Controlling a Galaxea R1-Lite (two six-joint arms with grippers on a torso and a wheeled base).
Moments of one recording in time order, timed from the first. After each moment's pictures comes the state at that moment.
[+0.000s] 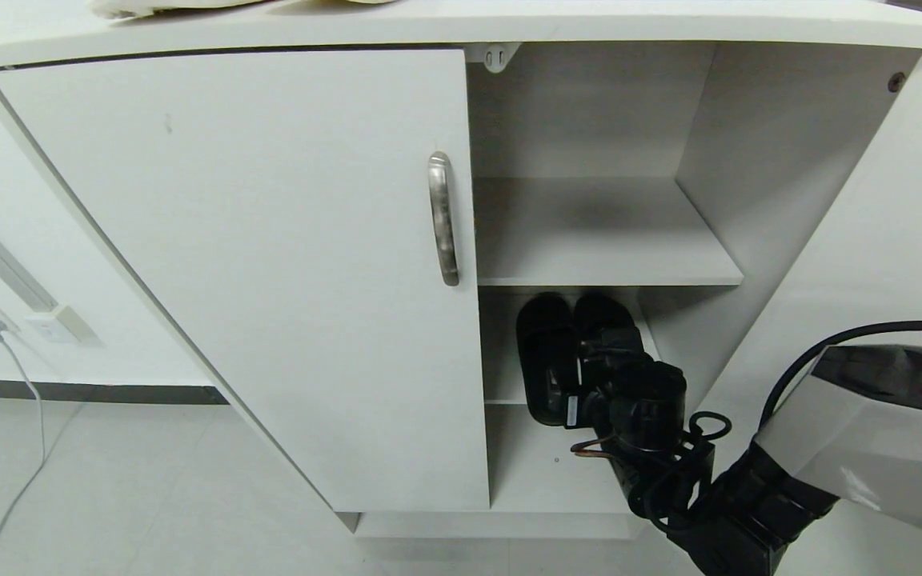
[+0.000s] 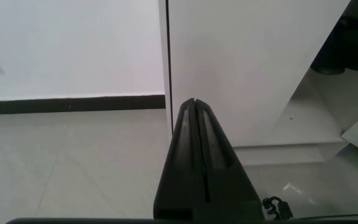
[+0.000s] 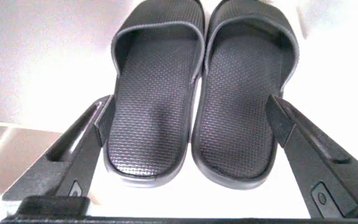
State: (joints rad) left arm 0.00 0.00 0.00 0.00 -0.01 0.02; right arm 0.73 2.18 -0.81 -1.26 -0.63 0.08
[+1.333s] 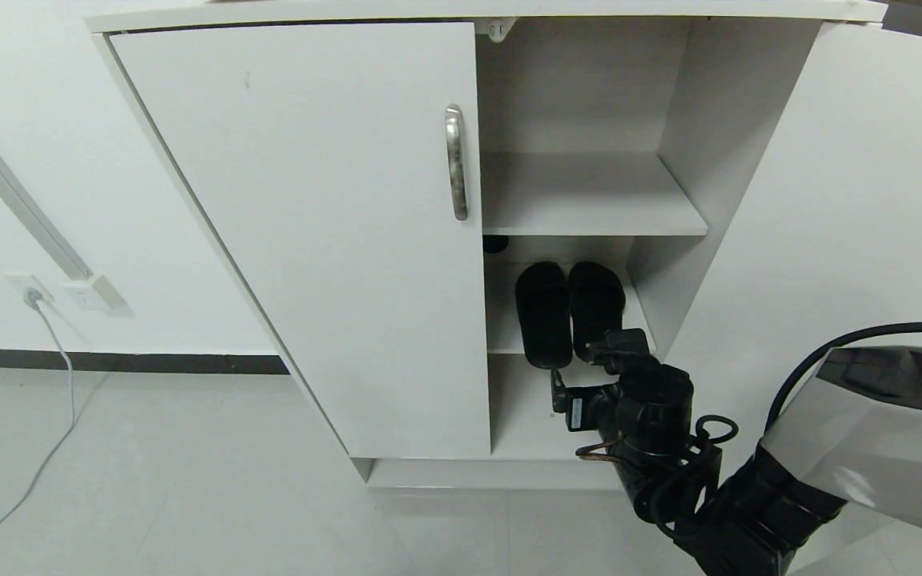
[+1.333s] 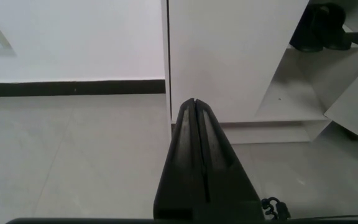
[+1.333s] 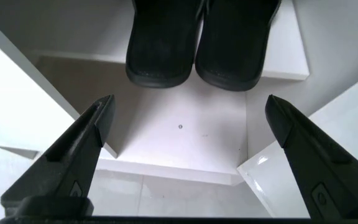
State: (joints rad) left arm 0.00 0.00 0.00 0.00 -0.01 0.01; right arm 0.73 2.18 -0.78 -1.29 -0.63 0.08
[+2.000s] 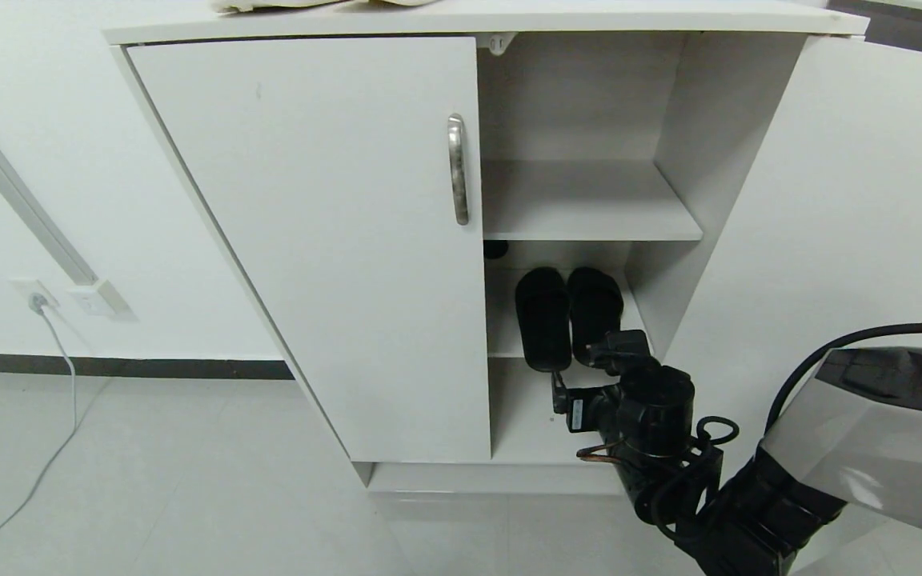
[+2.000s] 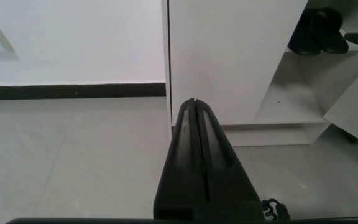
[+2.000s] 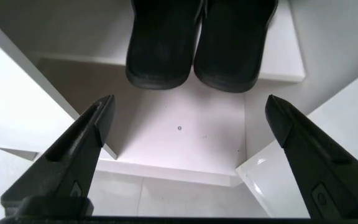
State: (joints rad) left arm 0.00 0.00 0.00 0.00 -0.01 0.01; right arm 0.73 2.18 -0.78 -1.29 -0.64 0.08
